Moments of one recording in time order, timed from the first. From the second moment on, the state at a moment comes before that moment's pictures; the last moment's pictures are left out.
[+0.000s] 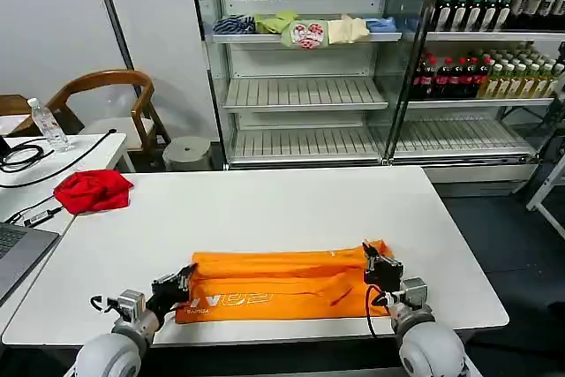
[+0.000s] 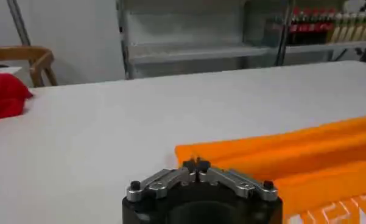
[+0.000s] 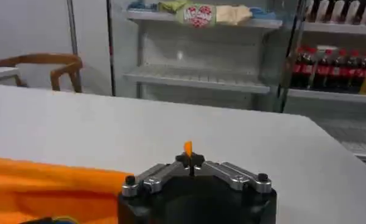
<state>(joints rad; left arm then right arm) 1.34 -0.87 -0.33 -1.87 -0.63 0.30 -0.12 -1.25 1.06 0.27 1.94 0.41 -0.33 0.21</state>
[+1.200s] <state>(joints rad) 1.33 -0.92 -0.20 -1.95 -0.71 0.35 -0.52 -1.47 1.08 0.42 2.04 0.25 -0.26 0.18</state>
